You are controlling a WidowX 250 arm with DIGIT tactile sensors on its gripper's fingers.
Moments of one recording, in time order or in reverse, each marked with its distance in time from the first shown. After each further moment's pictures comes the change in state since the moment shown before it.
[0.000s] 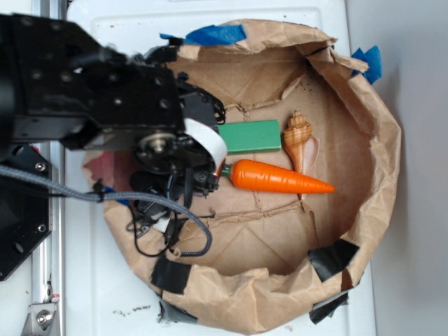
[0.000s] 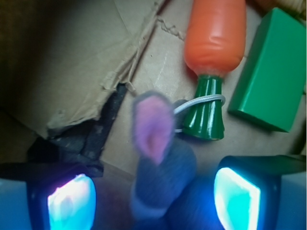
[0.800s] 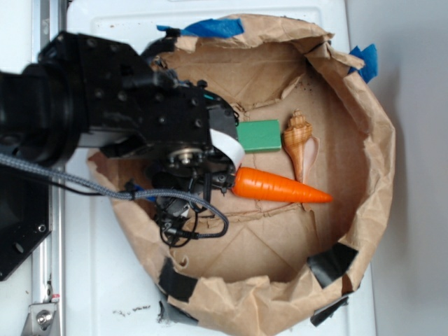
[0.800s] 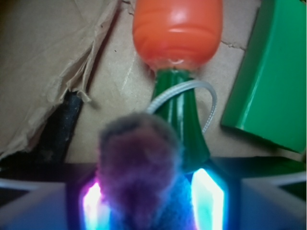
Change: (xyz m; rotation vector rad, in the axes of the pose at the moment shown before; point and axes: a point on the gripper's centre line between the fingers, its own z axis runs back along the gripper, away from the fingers) arm 0.008 0.012 -0.019 0.050 0.023 0.037
